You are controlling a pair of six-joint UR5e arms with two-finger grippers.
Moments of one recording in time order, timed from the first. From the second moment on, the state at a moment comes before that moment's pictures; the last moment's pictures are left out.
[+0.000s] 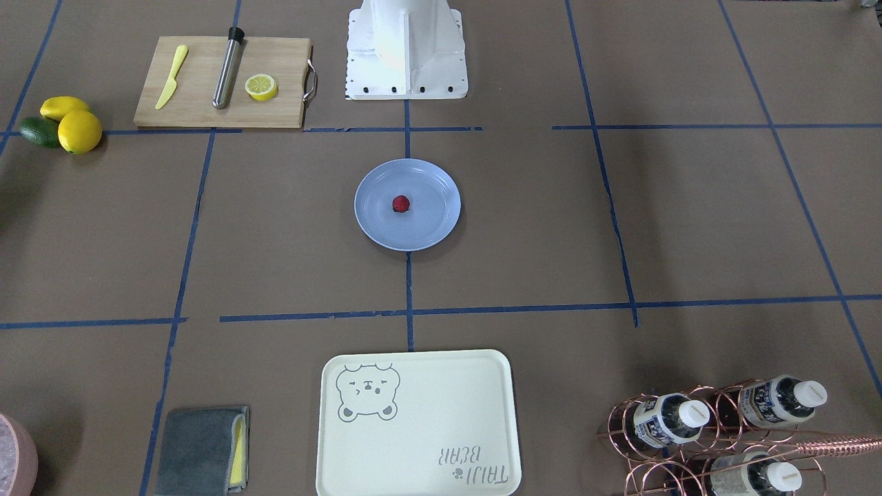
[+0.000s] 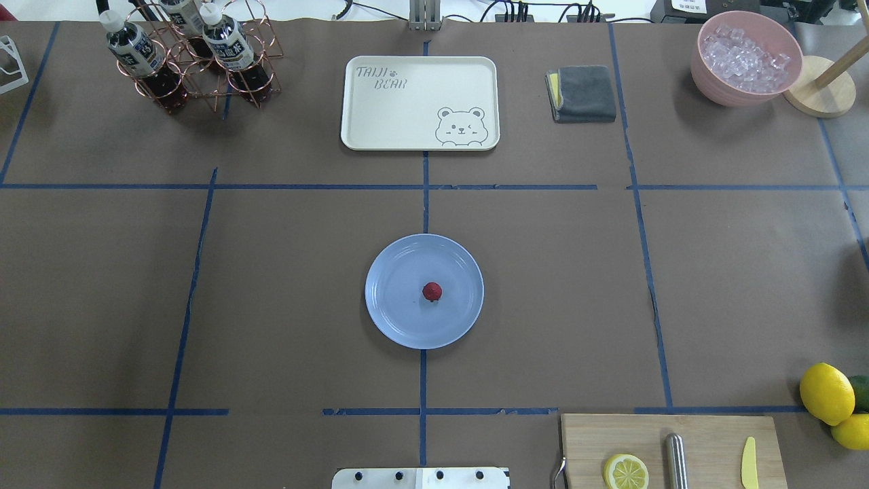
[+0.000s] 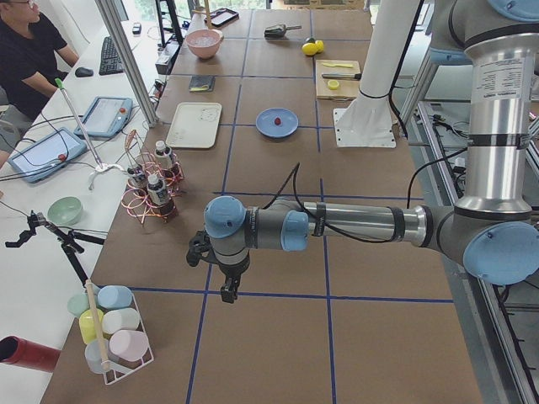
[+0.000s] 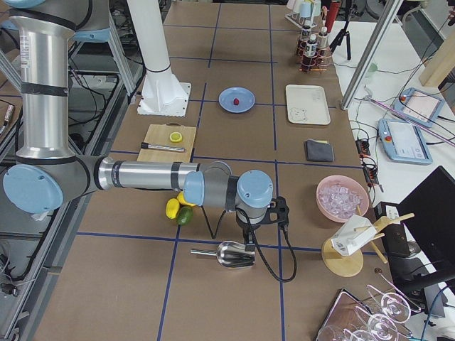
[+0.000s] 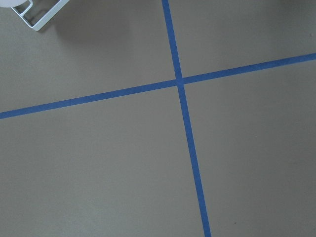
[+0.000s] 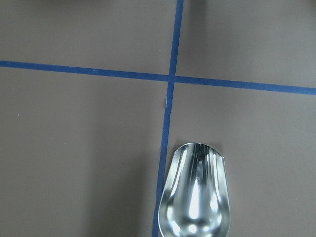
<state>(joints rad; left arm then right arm) -1.56 -1.53 -1.66 -1.56 -2.33 0.16 1.63 -1.64 1.67 -1.65 2.41 -0.17</state>
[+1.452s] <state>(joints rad) -1.56 -1.54 -1.66 -1.56 -2.33 0.16 1.63 -1.63 1.68 -1.65 2.42 -0.15</state>
